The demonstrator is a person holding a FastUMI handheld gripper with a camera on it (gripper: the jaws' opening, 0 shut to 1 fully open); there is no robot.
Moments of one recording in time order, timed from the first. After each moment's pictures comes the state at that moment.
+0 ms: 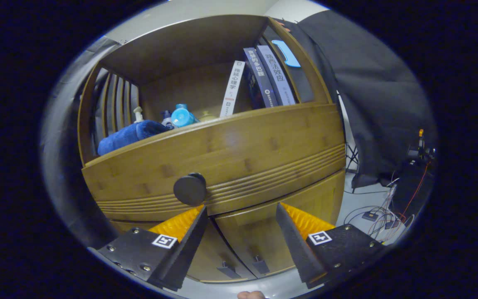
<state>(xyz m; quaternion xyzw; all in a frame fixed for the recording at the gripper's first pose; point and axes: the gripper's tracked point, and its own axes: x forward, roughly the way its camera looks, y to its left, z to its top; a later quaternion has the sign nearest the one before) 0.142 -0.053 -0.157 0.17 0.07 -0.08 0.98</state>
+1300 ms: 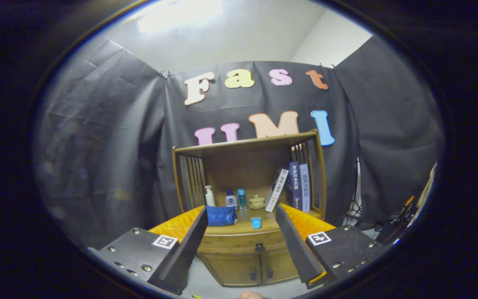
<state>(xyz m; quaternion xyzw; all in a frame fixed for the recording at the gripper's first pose) -0.085 -0.018 0.206 0.12 -0.05 -0.01 0.99</state>
